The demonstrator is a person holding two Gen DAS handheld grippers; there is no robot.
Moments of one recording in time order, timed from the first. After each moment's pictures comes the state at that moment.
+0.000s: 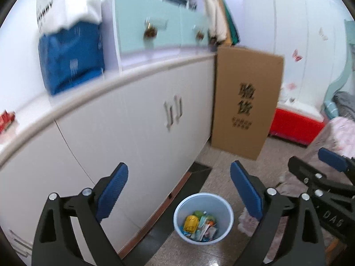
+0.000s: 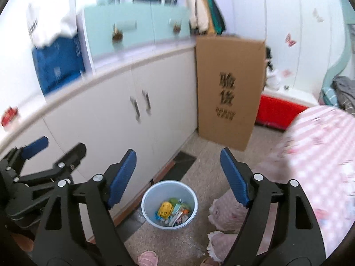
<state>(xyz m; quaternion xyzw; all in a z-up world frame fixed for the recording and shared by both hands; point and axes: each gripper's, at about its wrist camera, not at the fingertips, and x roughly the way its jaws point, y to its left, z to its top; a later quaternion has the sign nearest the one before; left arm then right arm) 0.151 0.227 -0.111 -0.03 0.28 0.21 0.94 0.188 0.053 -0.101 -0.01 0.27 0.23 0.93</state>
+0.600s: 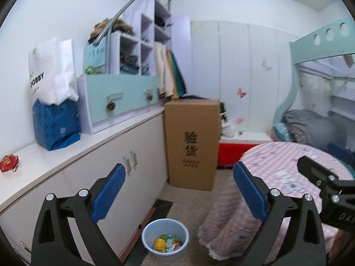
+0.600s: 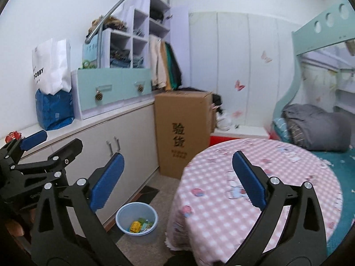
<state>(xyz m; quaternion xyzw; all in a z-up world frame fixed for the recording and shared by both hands) 0.005 0.077 0.011 0.01 0.14 0.07 0.99 0.001 -0.113 0.000 0.00 0.12 0.13 0.98</state>
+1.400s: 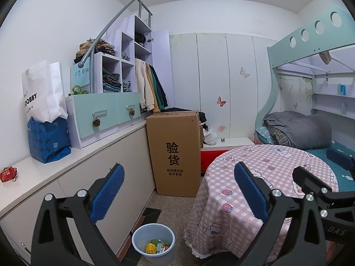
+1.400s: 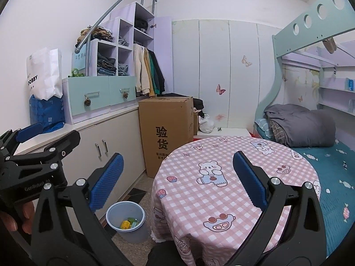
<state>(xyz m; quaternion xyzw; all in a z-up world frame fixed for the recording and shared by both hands) -0.056 0.009 0.020 0.04 0.10 0.03 0.99 -0.057 -0.156 -0.009 0.01 0.11 0.08 0.99</state>
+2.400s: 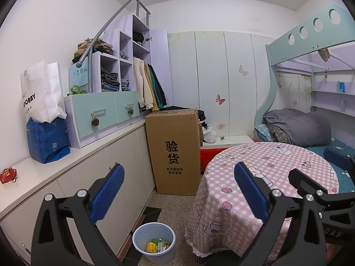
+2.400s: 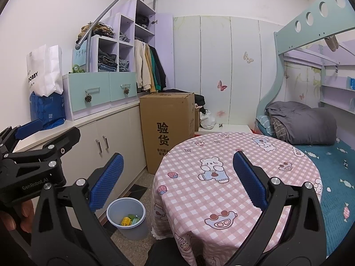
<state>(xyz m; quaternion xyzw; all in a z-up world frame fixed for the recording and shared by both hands) -0.054 0.009 0.016 0.04 0.11 0.03 0.99 -0.052 -0.154 -0.014 0.01 0.12 0.09 0.99</state>
